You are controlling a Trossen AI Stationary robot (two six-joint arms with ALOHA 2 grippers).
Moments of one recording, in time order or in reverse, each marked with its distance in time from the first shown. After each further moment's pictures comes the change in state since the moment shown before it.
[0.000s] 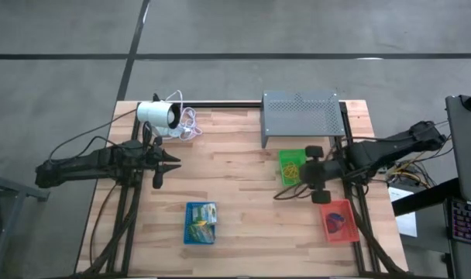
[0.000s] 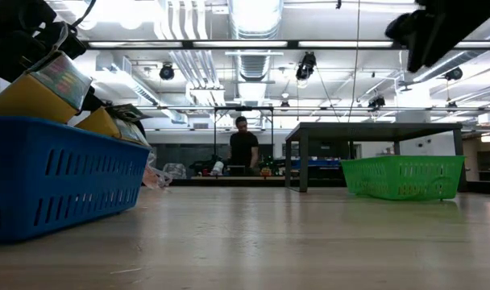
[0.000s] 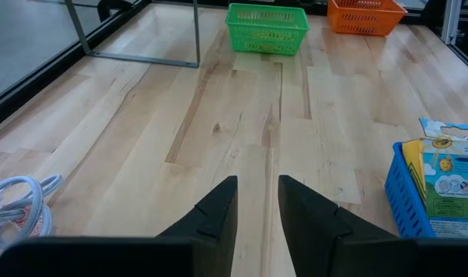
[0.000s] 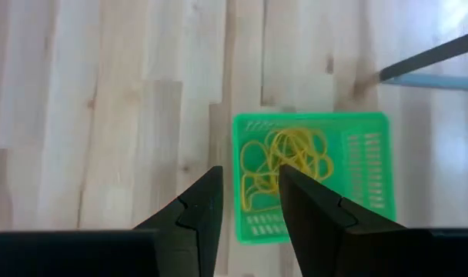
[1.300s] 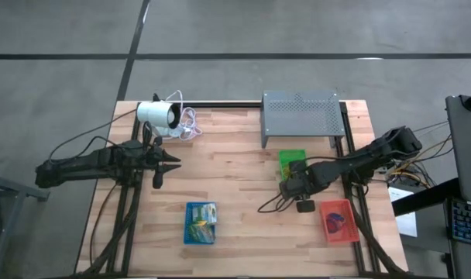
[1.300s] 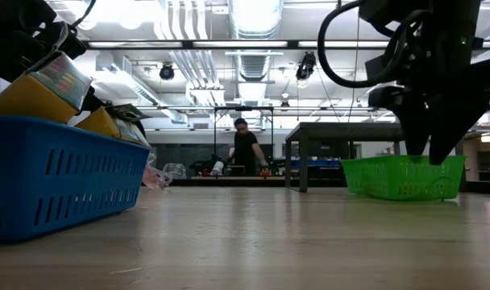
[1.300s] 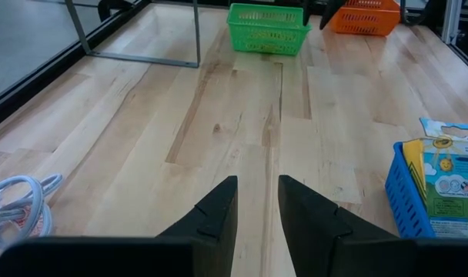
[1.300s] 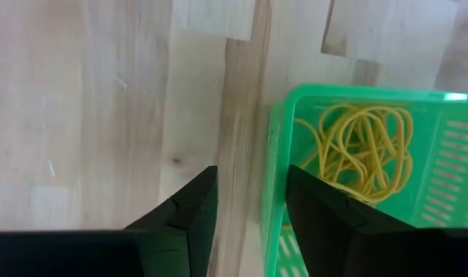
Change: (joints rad) left arm 0.000 0.000 0.000 0.000 0.000 0.000; right arm -0.025 0.377 -0.123 0.187 -0.046 -0.058
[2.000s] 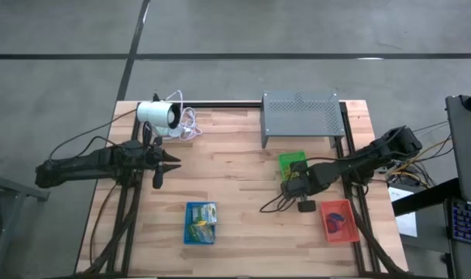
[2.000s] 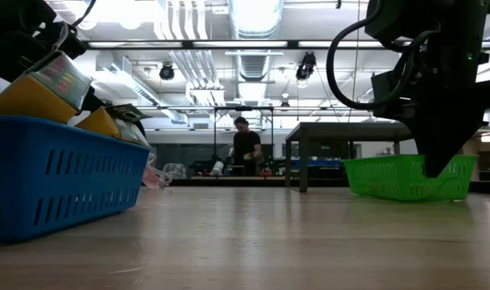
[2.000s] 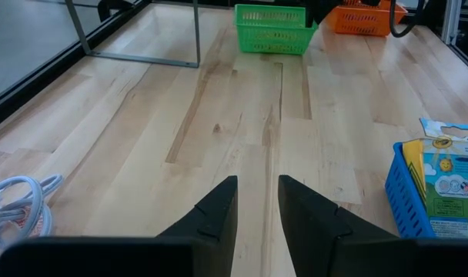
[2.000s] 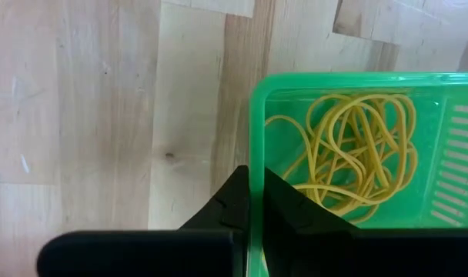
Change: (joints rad) left arm 0.000 0.000 0.000 0.000 0.000 0.000; right arm -0.003 0.000 -0.071 0.058 0.001 0.000
